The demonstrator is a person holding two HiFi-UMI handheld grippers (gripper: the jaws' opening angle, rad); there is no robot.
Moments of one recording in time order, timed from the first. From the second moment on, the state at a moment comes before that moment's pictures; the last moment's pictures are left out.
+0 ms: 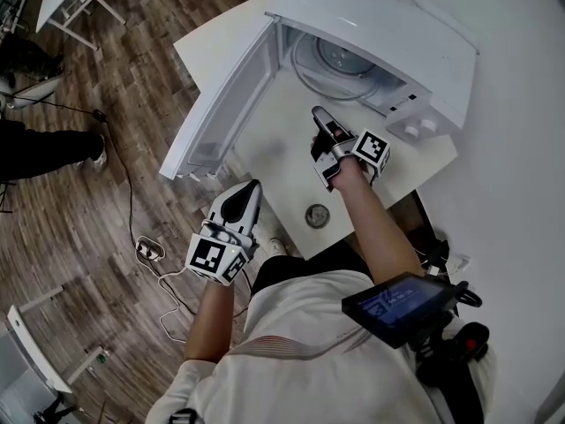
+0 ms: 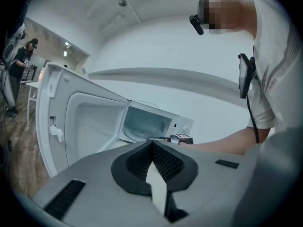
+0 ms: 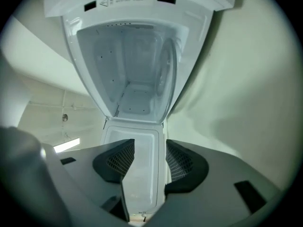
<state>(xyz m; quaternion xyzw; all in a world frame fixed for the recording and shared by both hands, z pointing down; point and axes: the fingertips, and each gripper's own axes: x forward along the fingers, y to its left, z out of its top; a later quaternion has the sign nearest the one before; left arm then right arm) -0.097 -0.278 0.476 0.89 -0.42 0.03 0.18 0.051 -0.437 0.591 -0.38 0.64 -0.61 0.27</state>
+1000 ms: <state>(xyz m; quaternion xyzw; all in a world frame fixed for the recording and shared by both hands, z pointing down) -0.077 -0.181 0.370 0.94 -0.31 -0.01 0.11 0.094 -0.193 0.341 -0.49 0.83 -0.21 0.15</state>
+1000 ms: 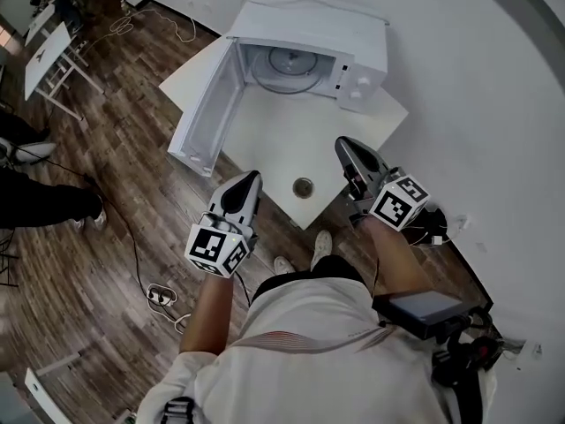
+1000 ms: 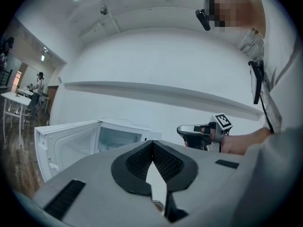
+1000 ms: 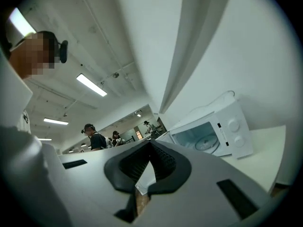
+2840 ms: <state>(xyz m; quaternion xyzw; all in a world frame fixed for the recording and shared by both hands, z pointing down) -0.064 0.004 0.302 0.94 -0.35 -0.02 0.05 0.086 0.013 0.278 -0.46 0.88 -0.07 0.08</state>
